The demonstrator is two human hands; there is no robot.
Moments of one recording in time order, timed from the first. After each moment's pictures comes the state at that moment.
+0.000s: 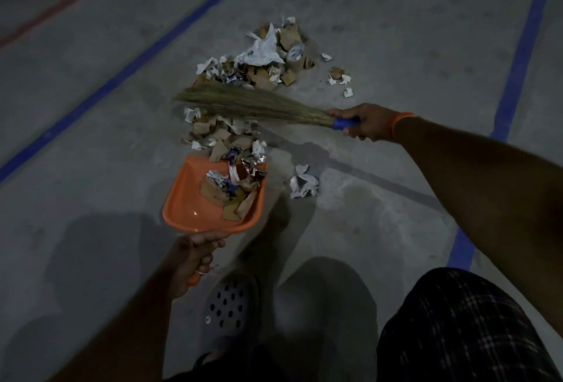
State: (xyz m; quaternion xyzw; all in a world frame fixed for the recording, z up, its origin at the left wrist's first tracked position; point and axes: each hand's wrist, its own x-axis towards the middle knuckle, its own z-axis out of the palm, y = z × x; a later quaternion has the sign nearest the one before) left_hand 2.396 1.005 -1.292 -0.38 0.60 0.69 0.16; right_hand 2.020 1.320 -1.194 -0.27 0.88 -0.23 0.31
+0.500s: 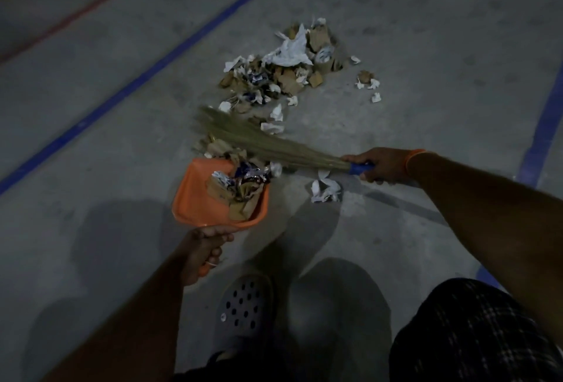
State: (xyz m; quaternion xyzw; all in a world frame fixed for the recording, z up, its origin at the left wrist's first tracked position) left_hand 2.392 0.991 -1.275 -0.42 0.60 0.66 0.16; right_hand 2.064 1.309 -1.232 -0.29 0.85 -0.14 0.42
